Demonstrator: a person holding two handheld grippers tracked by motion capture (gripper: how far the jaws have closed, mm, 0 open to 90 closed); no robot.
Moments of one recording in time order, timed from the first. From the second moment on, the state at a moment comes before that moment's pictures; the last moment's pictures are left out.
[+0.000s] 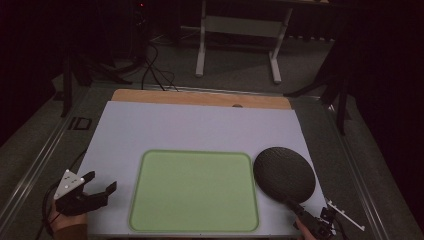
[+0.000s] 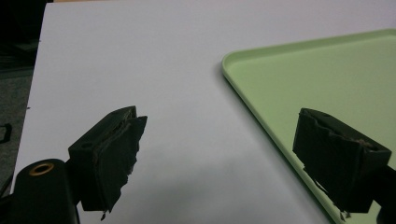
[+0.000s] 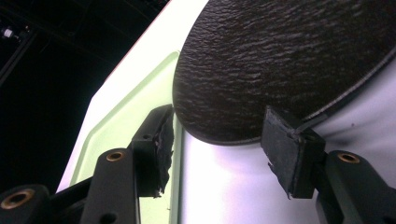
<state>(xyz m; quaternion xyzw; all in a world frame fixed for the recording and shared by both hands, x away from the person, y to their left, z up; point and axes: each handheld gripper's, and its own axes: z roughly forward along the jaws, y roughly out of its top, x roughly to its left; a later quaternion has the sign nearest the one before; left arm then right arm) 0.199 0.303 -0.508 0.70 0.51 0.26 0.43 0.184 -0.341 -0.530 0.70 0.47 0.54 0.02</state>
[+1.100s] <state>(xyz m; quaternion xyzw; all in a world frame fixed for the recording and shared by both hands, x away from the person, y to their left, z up) 0.200 0.304 -0.509 0.69 0.51 0.26 0.43 0.169 -0.333 -0.549 0.79 0.32 0.52 0.03</state>
